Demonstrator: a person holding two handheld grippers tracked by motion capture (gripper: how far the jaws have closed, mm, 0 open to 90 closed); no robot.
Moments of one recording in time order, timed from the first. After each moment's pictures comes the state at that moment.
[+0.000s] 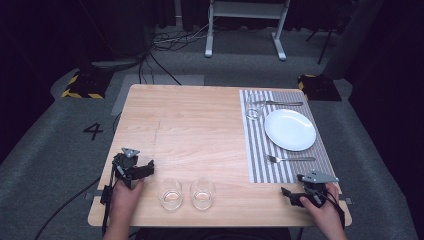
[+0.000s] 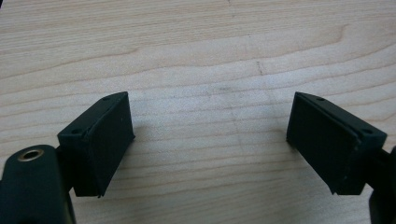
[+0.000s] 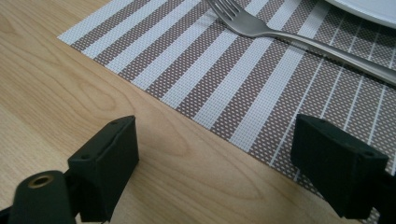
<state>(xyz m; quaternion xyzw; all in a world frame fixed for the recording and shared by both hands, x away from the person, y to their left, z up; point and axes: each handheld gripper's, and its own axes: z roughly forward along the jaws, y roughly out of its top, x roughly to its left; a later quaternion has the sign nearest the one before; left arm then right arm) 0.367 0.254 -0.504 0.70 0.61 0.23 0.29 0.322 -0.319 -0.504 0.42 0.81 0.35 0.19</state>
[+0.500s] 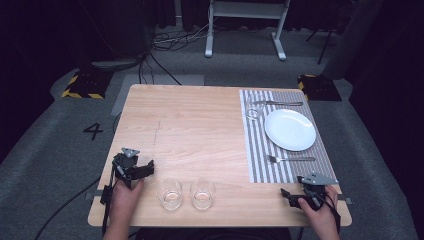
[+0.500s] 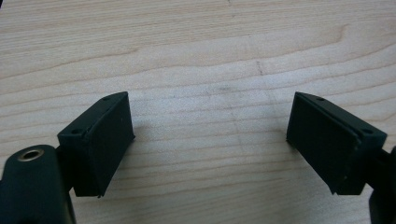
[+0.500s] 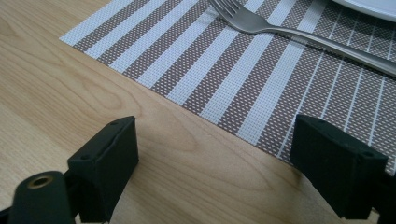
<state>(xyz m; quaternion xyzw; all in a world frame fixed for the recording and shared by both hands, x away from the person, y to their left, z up) 0.367 0.255 -0.504 0.70 0.61 0.23 0.29 0.317 -0.316 -0.505 0.43 0.81 0.35 0.20</state>
